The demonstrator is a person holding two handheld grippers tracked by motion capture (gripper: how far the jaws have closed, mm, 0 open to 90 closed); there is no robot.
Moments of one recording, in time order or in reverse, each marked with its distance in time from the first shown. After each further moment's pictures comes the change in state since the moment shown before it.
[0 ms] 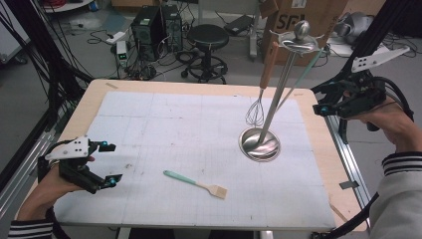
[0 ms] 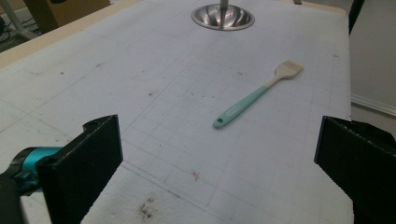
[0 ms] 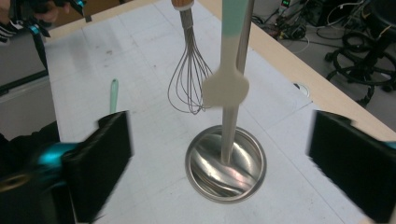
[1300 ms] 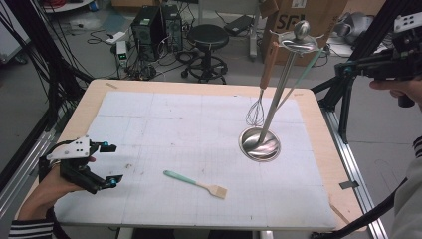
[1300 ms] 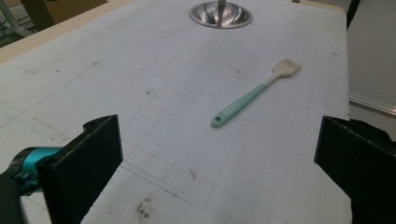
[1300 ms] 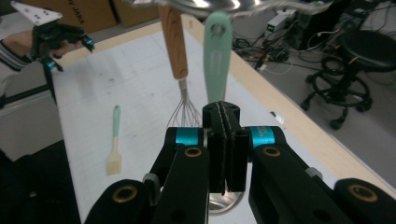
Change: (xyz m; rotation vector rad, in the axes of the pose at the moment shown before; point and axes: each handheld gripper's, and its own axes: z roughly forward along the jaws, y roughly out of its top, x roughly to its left) left arm 0.001 -0.001 0.002 0.007 -0.003 -0.005; right arm 0.000 0.057 -0.063 -0.057 -0.036 -0.019
